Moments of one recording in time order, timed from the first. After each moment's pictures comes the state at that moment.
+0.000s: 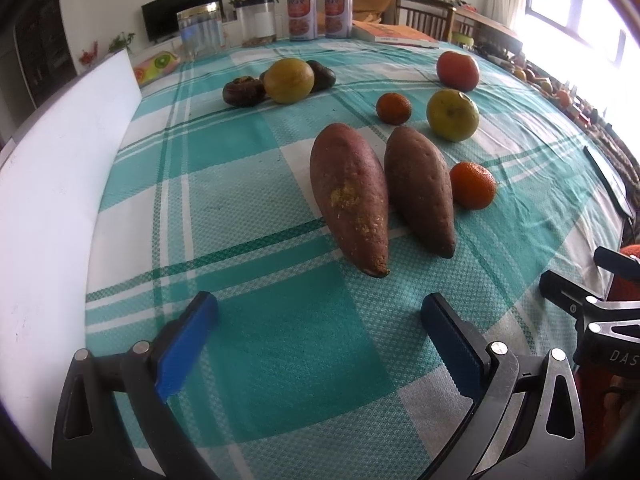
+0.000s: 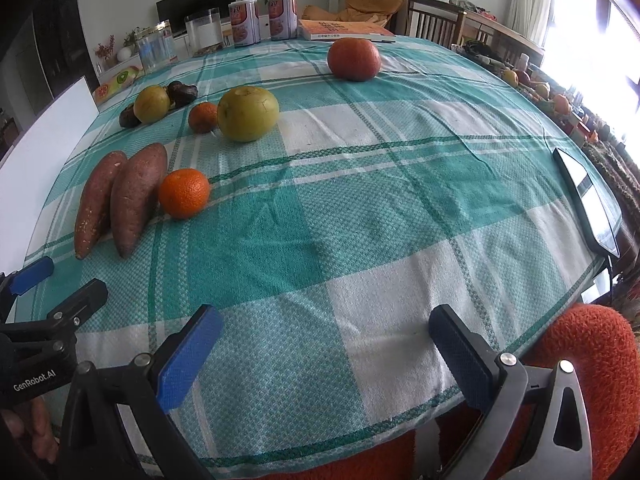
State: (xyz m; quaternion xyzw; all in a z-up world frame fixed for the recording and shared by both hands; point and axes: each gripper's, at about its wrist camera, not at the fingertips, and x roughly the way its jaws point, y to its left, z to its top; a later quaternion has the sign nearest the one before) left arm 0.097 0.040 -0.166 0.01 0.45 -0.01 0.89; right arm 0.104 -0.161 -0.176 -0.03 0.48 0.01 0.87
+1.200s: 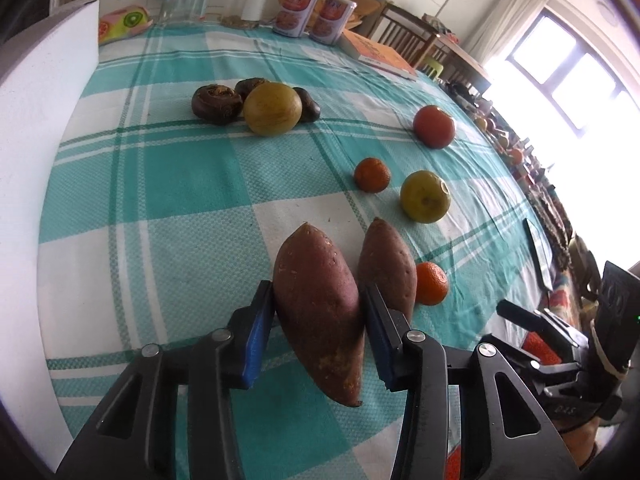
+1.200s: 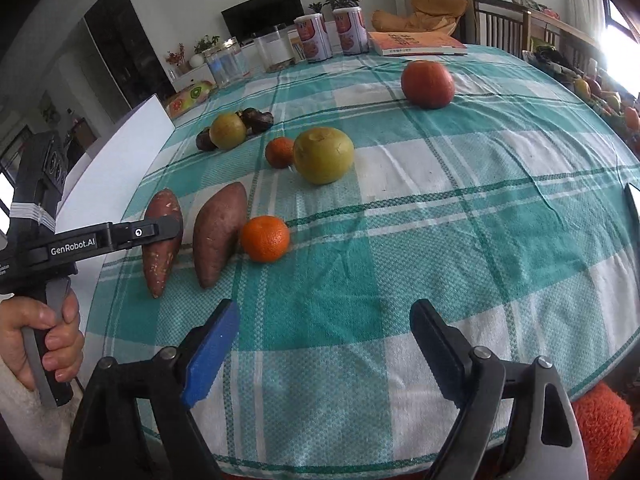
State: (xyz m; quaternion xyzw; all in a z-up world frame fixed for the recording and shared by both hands) left arm 0.144 0.082 -0.135 -0.16 0.48 -0.13 0.86; right arm 0.137 -0.158 -0.150 0.01 0.48 0.19 0.86
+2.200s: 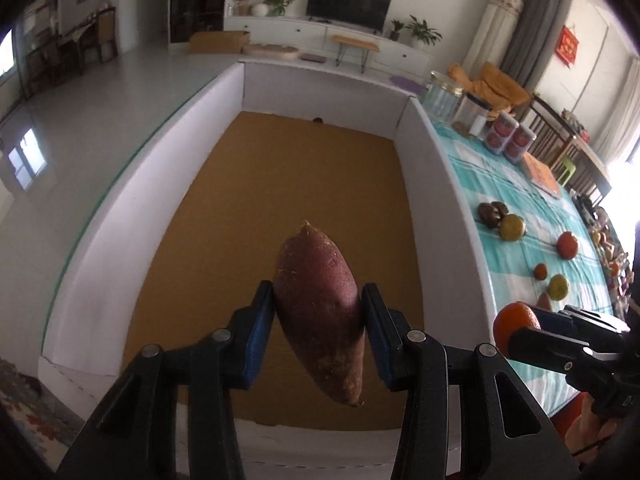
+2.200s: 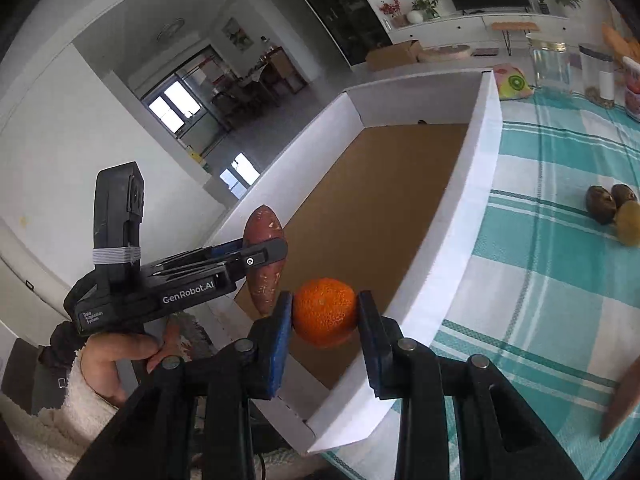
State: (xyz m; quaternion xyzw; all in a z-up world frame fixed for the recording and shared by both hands) left arm 0.006 0.310 -0.065 -0.18 0.42 0.18 0.87; right arm 0.099 0.145 -0.072 -0.01 0.47 0.53 0.70
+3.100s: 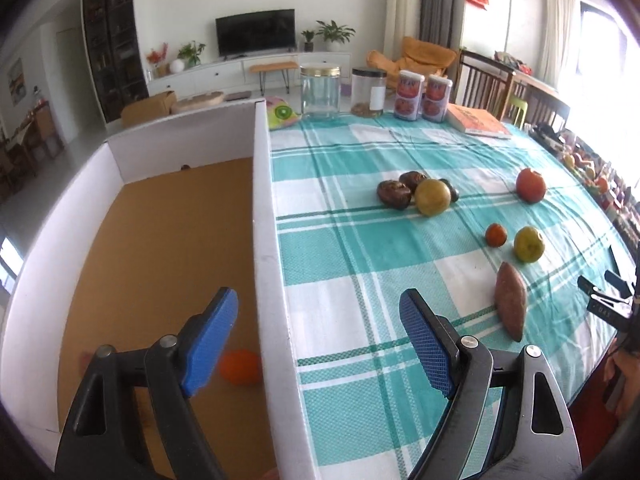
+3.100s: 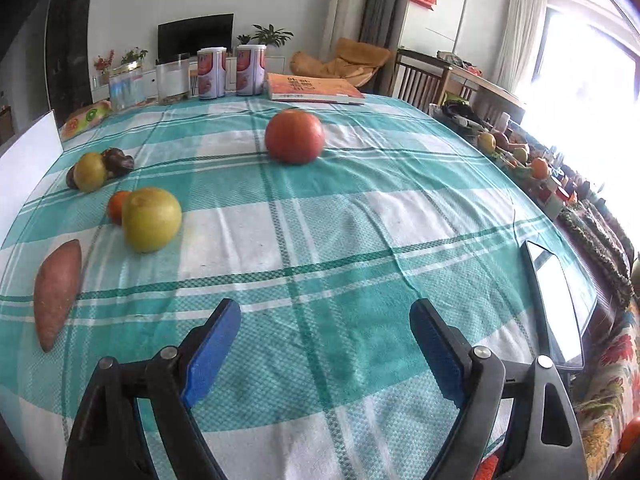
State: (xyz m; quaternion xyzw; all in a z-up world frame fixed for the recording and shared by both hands) left arm 0.089 0.163 -0.071 -0.04 0.38 0.09 0.92; right arm 0.183 -0.221 -0.150 -0.08 0.40 -0.02 0.91
